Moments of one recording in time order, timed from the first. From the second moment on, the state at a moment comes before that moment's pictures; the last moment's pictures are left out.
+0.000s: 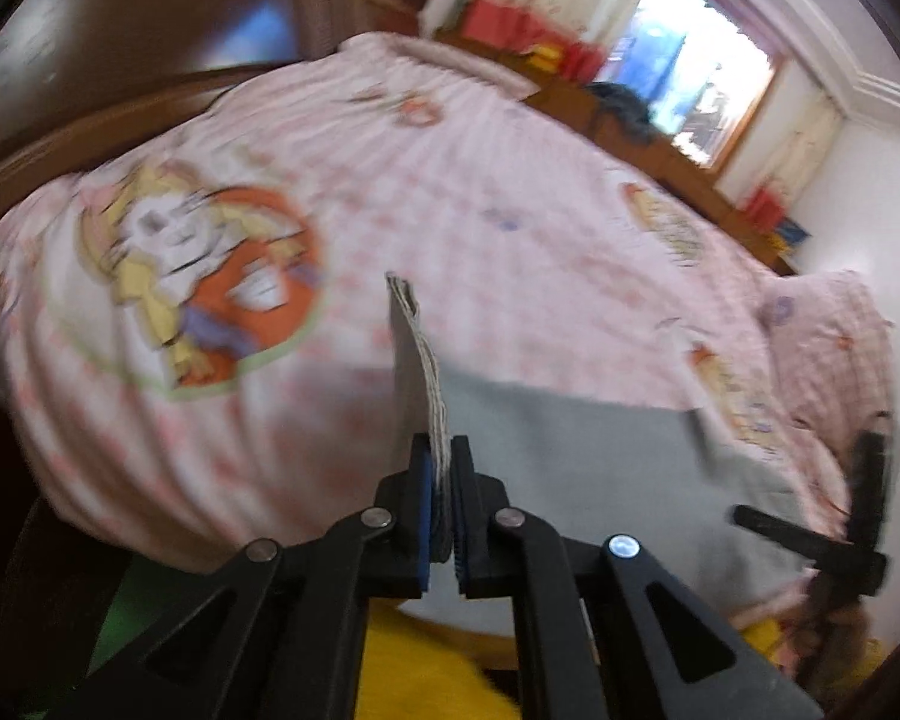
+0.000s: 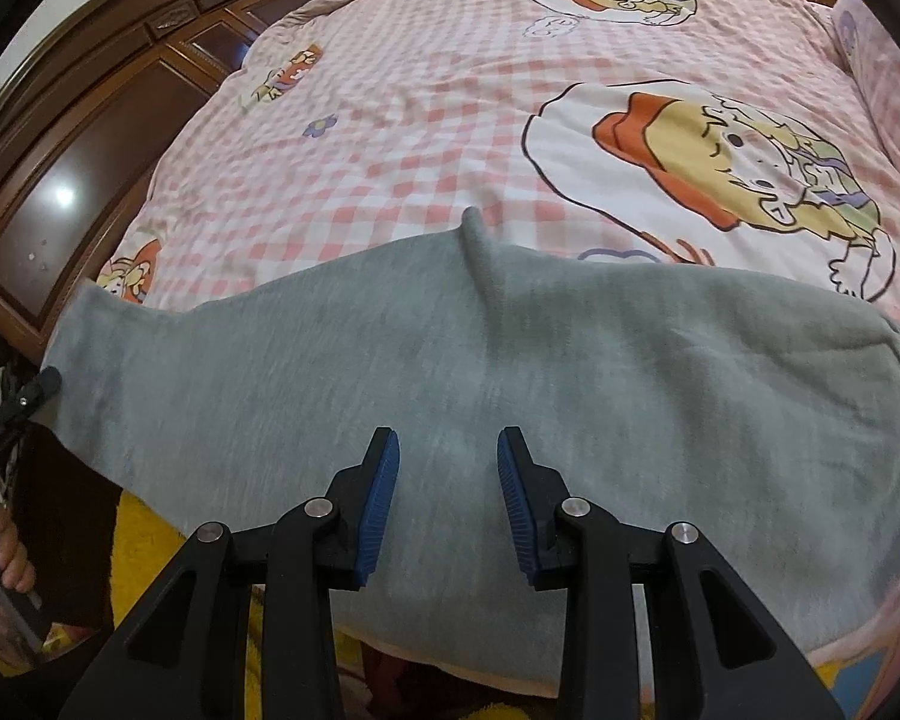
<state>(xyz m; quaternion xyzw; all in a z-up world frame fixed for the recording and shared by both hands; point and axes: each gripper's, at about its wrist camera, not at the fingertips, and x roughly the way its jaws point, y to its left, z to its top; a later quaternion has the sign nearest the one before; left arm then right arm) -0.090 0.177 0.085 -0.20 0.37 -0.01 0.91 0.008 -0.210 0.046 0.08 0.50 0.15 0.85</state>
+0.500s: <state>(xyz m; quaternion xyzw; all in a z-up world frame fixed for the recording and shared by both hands) -0.024 0.021 0.038 -0.11 0.48 -0.17 0.85 0.001 -0.227 0.033 0.09 0.51 0.13 0.84</state>
